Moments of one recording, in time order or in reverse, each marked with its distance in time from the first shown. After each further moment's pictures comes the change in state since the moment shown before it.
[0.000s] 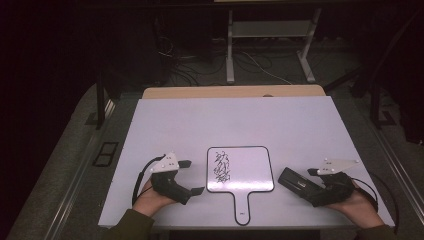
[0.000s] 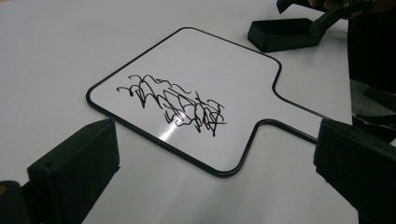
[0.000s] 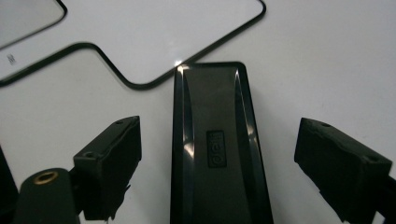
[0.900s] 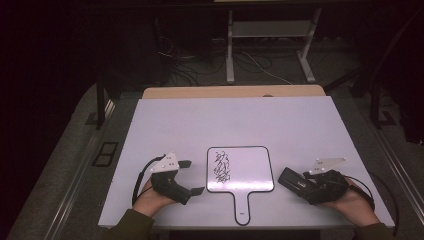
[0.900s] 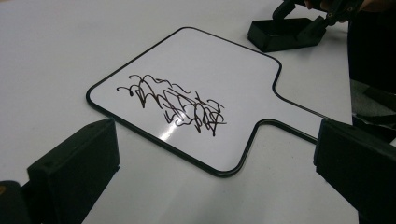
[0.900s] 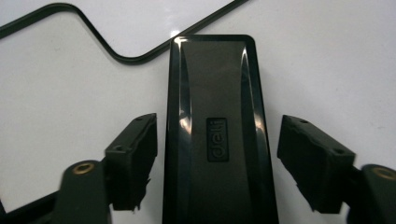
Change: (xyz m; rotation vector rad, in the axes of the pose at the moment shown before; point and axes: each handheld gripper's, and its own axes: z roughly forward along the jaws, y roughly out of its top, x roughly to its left) left arm 0.000 0.000 0.000 0.000 0.000 0.000; right arm 0.001 0.007 0.012 0.114 -0.013 -0.030
